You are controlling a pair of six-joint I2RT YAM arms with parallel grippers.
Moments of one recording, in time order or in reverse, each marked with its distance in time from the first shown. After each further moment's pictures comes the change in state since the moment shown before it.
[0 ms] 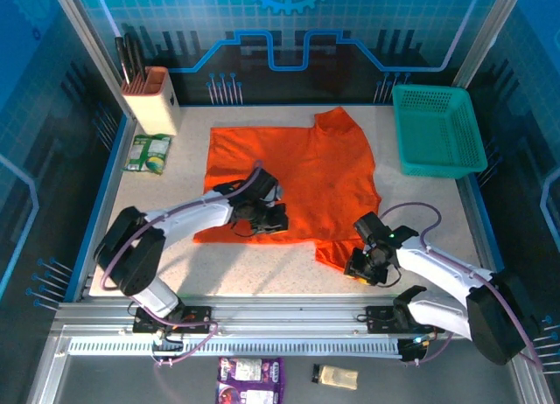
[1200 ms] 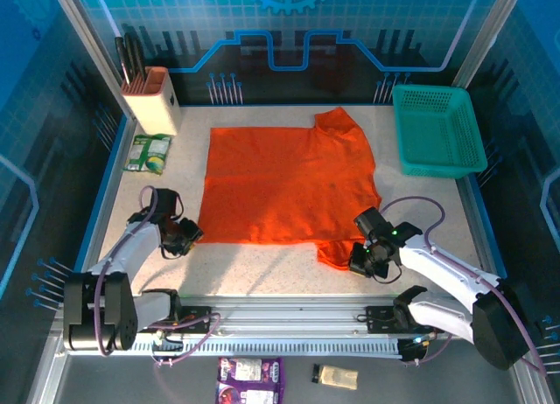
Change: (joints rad) left arm 0.707 -0.391 -0.432 -0.167 -0.161 -0.043; right arm 0.000 -0.034 0.060 -0.051 0.045 -0.020
